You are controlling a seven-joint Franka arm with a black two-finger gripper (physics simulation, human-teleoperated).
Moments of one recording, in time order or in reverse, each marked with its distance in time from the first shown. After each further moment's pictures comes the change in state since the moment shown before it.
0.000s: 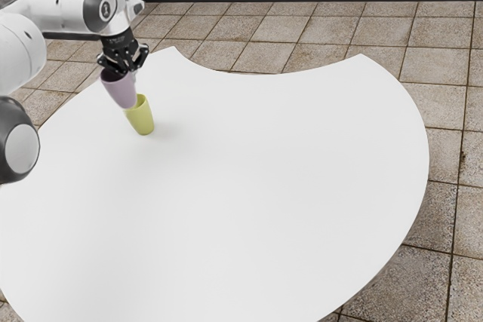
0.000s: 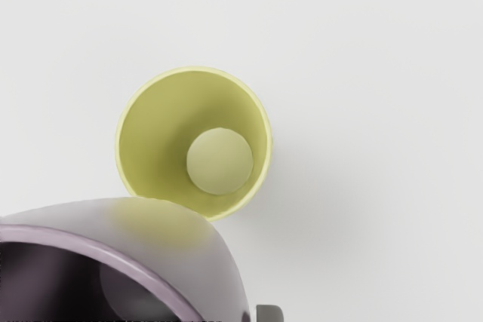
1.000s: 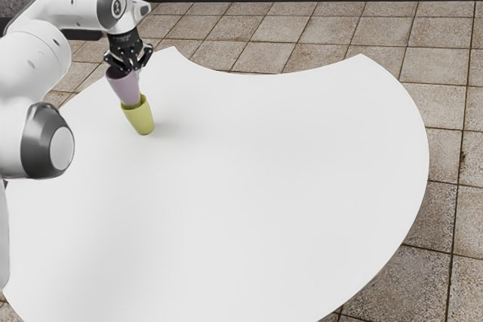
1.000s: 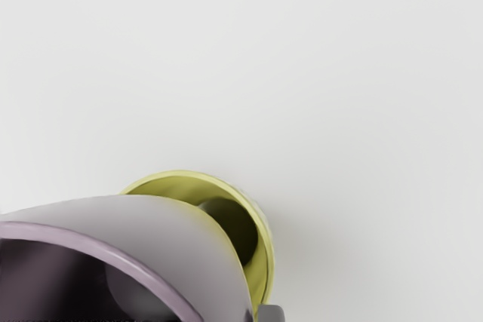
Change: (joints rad) arm 0.102 0.266 -0.048 0.357 -0.016 -0.129 0.065
